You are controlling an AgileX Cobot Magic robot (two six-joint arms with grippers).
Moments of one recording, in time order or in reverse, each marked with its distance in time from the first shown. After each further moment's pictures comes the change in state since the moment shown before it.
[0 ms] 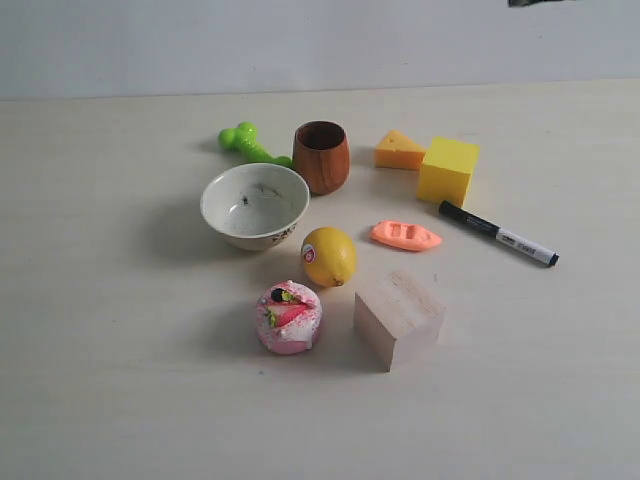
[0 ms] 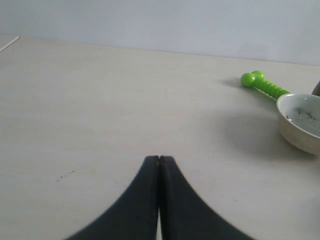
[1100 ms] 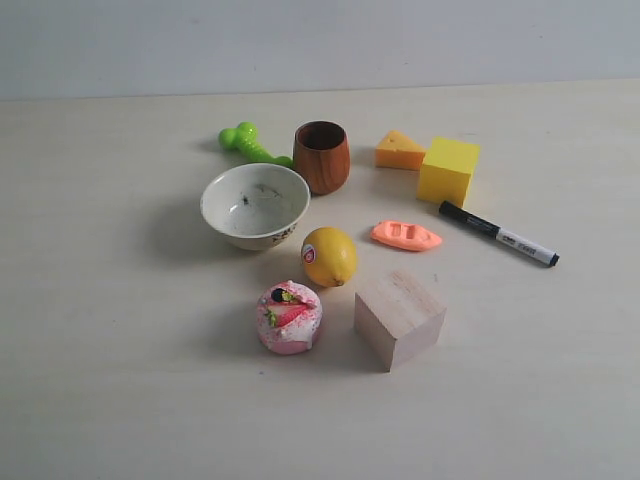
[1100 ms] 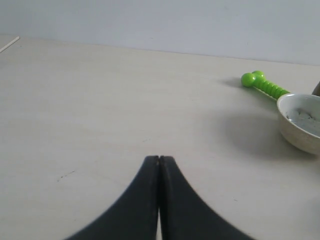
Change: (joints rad) left arm 0.000 0.000 0.000 0.000 0.000 0.000; right arm -0.658 -0.850 0.582 0.018 -0.164 -0.158
